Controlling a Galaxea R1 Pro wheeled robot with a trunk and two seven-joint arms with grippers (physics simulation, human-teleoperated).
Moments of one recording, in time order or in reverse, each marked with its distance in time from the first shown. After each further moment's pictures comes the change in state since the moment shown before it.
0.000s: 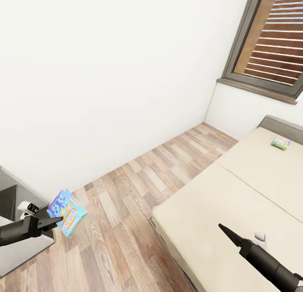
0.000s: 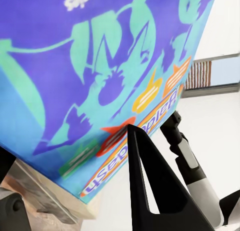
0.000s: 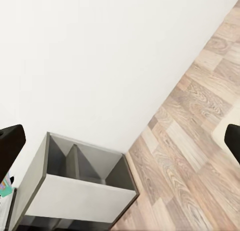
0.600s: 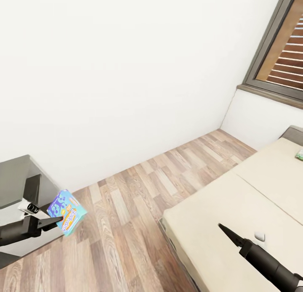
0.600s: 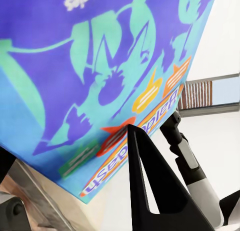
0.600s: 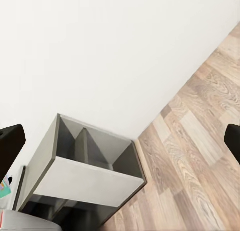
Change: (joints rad) left arm 0.000 0.000 0.001 0.000 0.000 0.000 0.000; right arm 0.000 0.000 0.000 0.000 0.000 0.000 -0.007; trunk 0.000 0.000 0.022
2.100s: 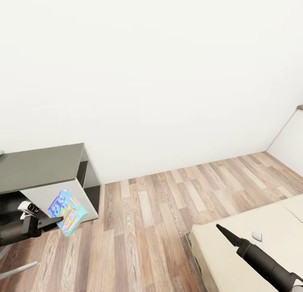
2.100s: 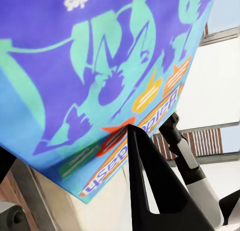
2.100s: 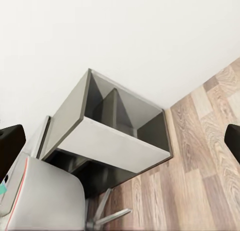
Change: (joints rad) left arm 0.000 -0.001 -0.002 0.000 0.000 0.000 0.000; right arm 0.000 0.000 0.021 0.001 0.001 0.000 -0.031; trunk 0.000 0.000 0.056
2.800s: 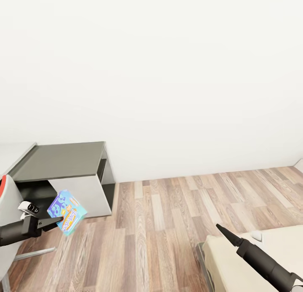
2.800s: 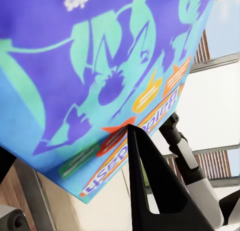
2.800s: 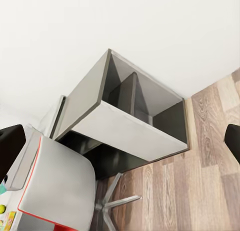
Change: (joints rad) left arm 0.000 0.000 0.000 0.000 0.000 0.000 0.000; right arm 0.000 0.000 0.000 -0.001 0.000 0.000 -0.002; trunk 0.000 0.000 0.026
